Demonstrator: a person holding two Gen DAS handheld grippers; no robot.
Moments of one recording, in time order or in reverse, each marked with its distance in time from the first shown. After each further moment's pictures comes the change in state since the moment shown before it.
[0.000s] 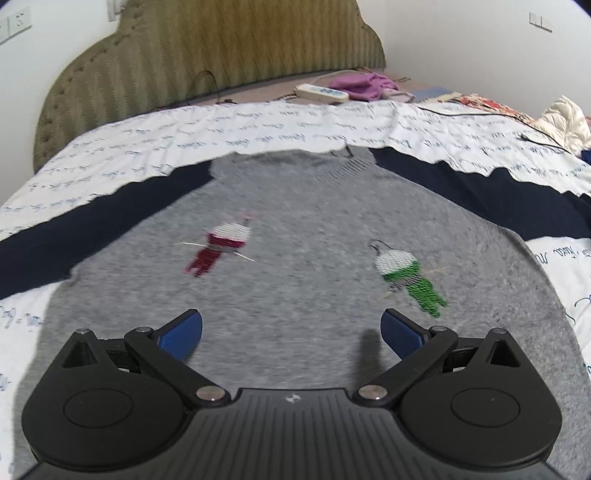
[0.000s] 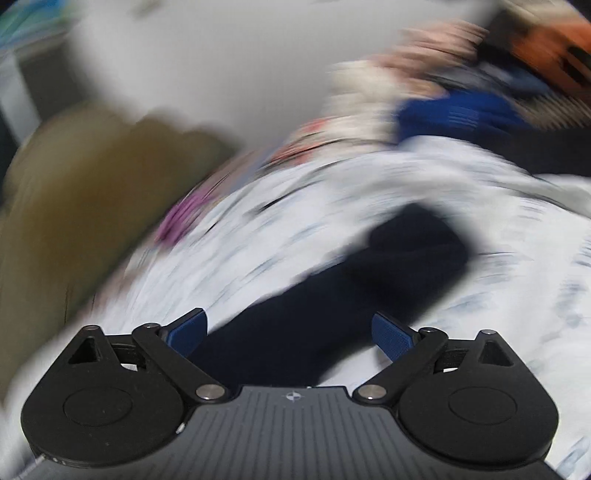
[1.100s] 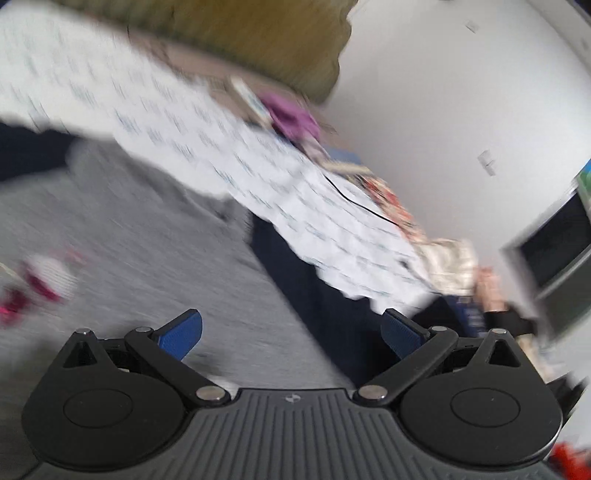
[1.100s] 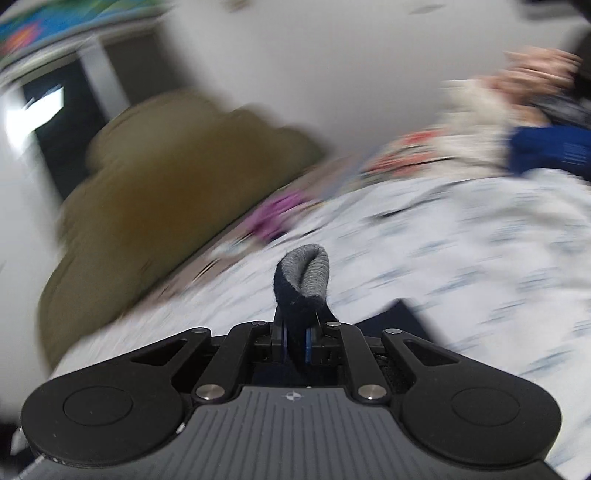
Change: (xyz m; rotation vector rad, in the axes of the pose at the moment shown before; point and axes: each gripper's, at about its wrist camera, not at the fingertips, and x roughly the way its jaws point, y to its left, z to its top) left arm 0.059 0.017 0.087 -0.502 0.042 -0.620; right arm -0.005 0.118 -0.042 -0.292 0.054 0.331
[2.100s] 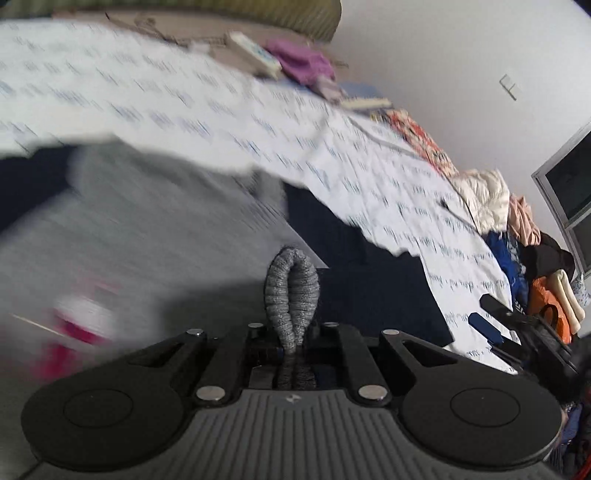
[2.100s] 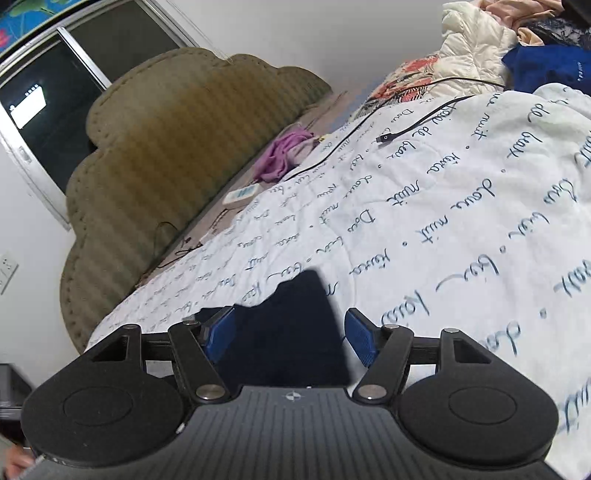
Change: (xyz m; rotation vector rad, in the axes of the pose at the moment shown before) left arm -0.004 0.017 0.042 0.178 0.187 0.162; right arm -0.028 -0.032 0.003 0.185 0.171 0.011
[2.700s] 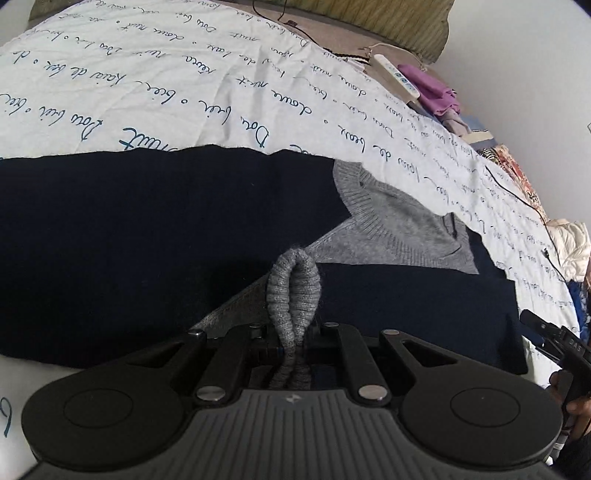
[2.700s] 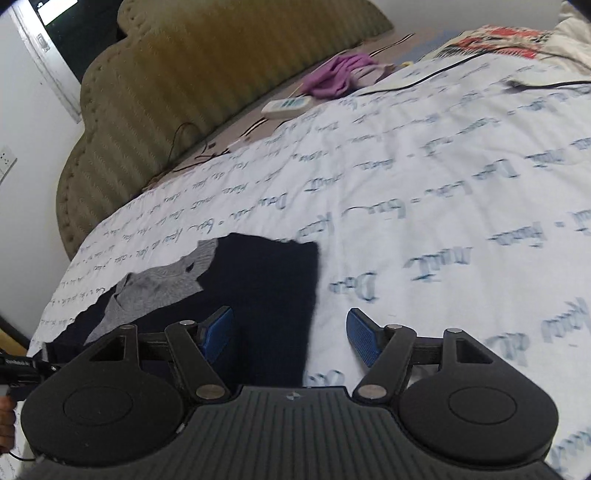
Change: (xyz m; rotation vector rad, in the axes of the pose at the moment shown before) left arm -0.044 0.145 0.007 -0.175 0.015 0.237; right arm 0.131 0.075 -0.021 -0.208 0.265 0.032
